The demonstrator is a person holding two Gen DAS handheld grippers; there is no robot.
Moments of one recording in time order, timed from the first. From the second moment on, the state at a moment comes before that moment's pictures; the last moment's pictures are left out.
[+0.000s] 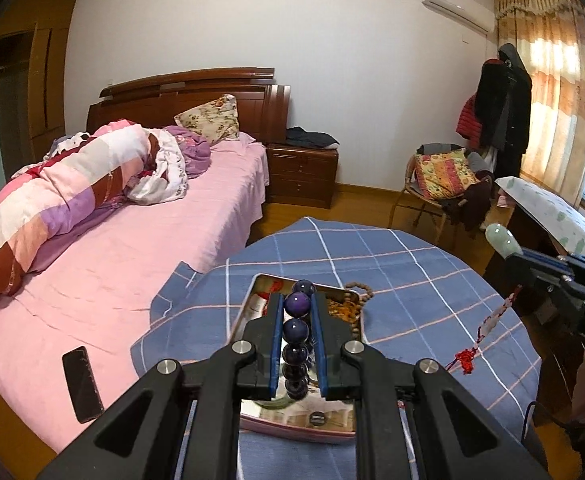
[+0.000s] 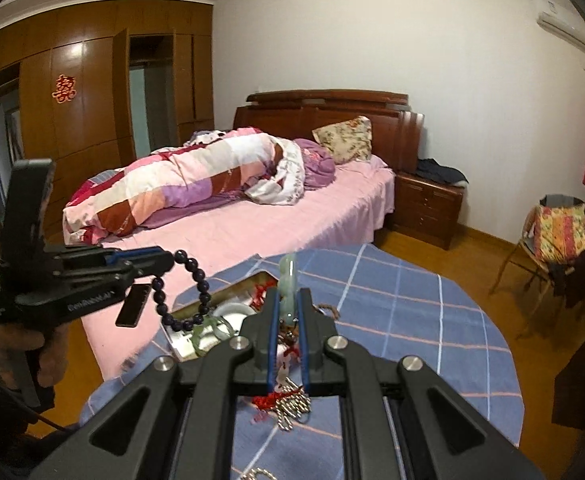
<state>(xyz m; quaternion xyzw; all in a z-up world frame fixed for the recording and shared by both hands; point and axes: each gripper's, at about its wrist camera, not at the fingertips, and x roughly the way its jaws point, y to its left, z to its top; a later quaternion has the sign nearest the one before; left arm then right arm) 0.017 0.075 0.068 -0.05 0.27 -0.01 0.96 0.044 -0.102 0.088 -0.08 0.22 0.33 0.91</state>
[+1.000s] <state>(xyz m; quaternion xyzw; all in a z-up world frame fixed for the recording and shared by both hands) 0.040 0.111 0.039 -0.06 0.31 0.02 0.95 0.051 -0.030 0.079 -0.10 0.22 0.39 0.89</state>
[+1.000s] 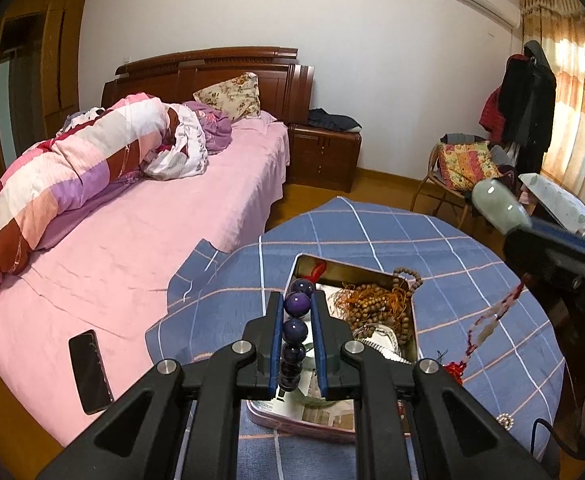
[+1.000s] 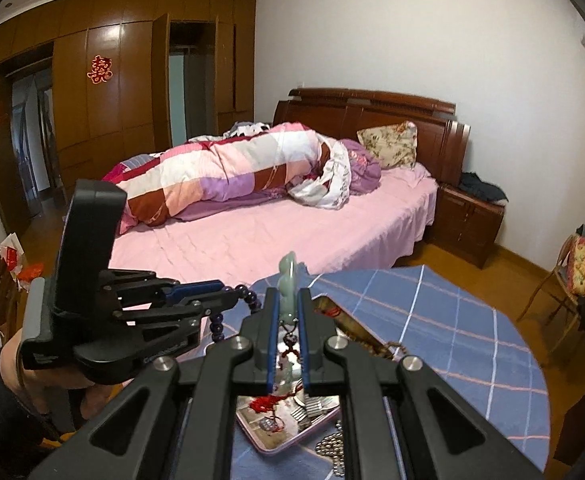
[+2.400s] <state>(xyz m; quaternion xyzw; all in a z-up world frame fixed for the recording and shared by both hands) 0.062 0.097 -0.022 -0.03 0.39 0.03 0.92 0.076 -0.015 -0.025 -0.10 0.37 0.38 0.84</state>
